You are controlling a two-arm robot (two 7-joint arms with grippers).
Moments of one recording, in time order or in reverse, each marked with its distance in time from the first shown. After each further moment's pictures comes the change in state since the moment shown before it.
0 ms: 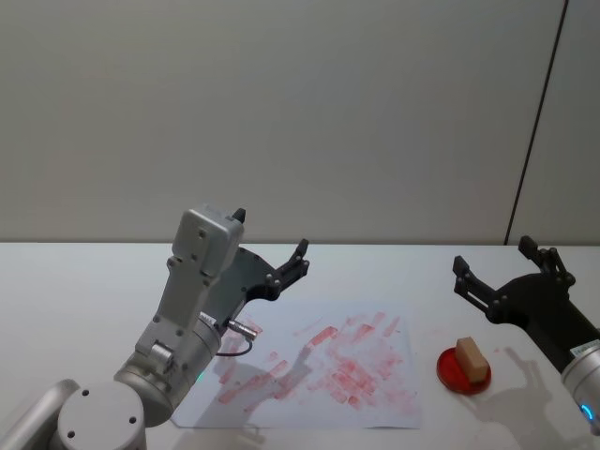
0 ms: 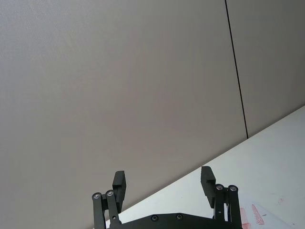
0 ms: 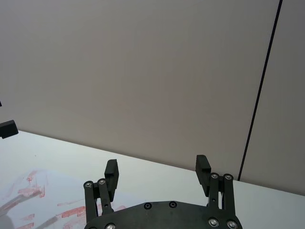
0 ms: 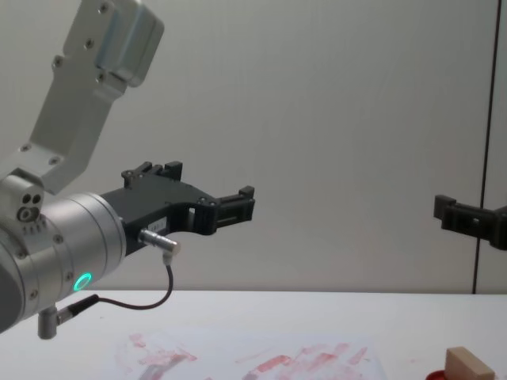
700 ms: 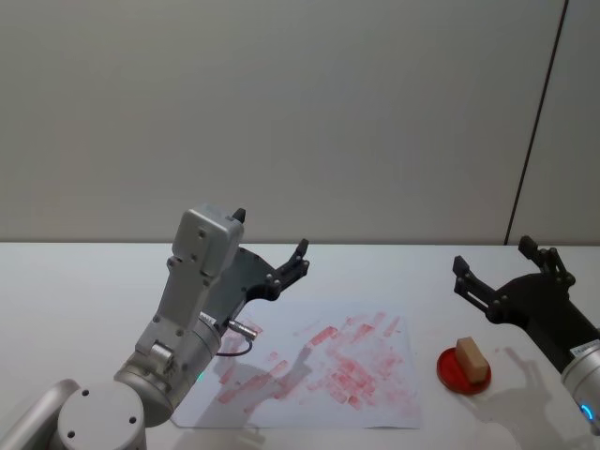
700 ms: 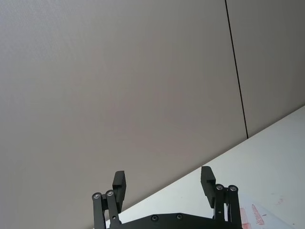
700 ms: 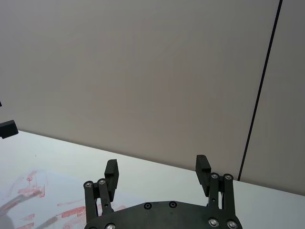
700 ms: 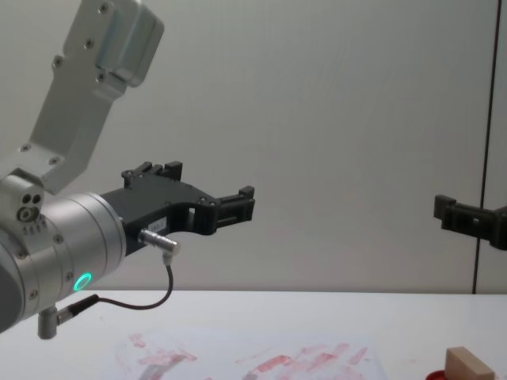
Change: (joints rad) left arm 0.000 0.000 0.000 0.000 0.000 0.000 0.000; right arm 0.000 0.000 0.000 0.000 0.000 0.000 0.000
